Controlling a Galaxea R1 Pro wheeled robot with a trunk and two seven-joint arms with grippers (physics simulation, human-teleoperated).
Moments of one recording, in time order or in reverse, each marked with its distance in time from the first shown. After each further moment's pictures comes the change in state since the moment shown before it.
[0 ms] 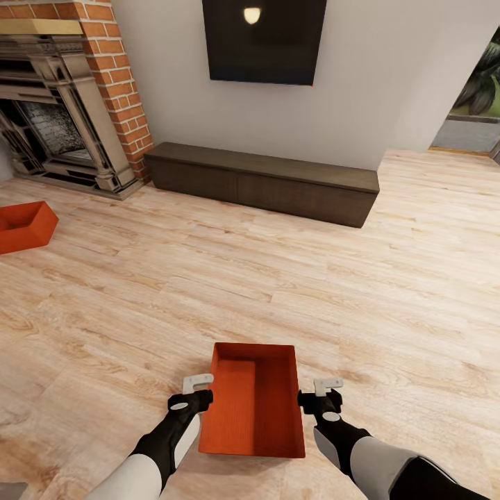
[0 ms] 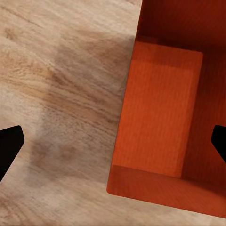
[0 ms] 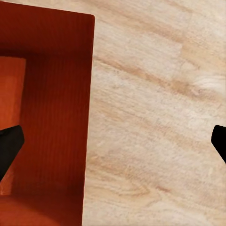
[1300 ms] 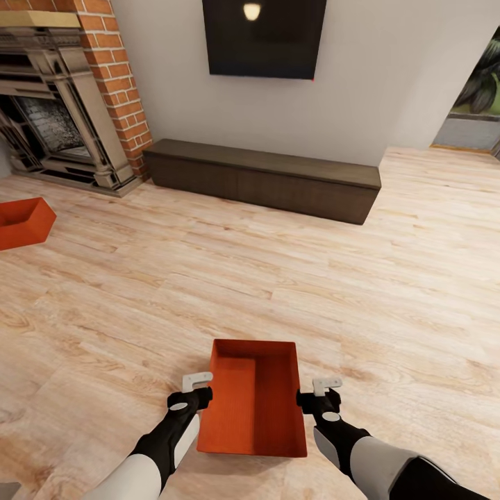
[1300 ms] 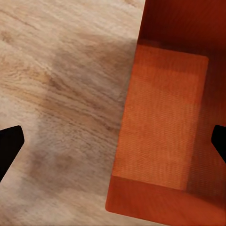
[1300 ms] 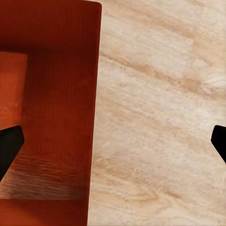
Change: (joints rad) left arm 0.000 0.001 -0.001 0.000 -0.003 -0.035 0.002; right arm 0.000 0.001 -0.001 0.000 0.000 -0.008 0.017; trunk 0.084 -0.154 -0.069
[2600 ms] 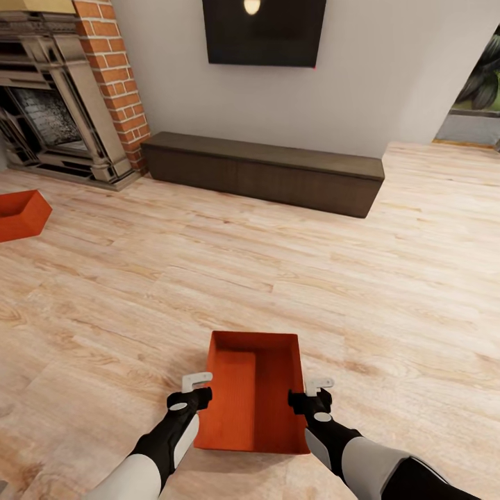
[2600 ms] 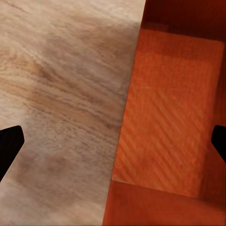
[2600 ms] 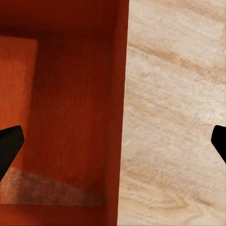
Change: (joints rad) left arm 0.000 0.001 0.000 0.001 -0.002 0.002 -0.001; right arm 0.000 0.038 -0.001 0.001 0.000 -0.002 -0.001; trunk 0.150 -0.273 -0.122
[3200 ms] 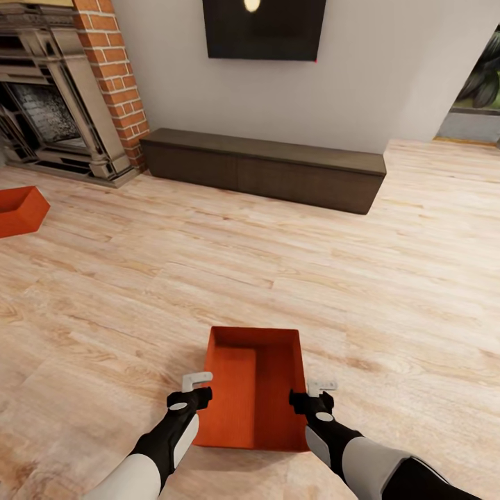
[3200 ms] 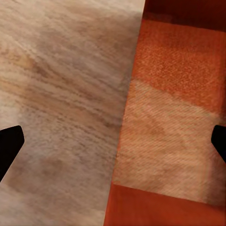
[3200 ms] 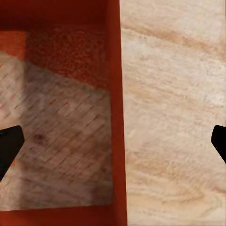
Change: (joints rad) left arm 0.000 0.002 -0.004 -0.002 -0.004 0.000 -0.001; right arm 0.000 -0.002 -0.013 0.000 -0.086 -0.001 0.003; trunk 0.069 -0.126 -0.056
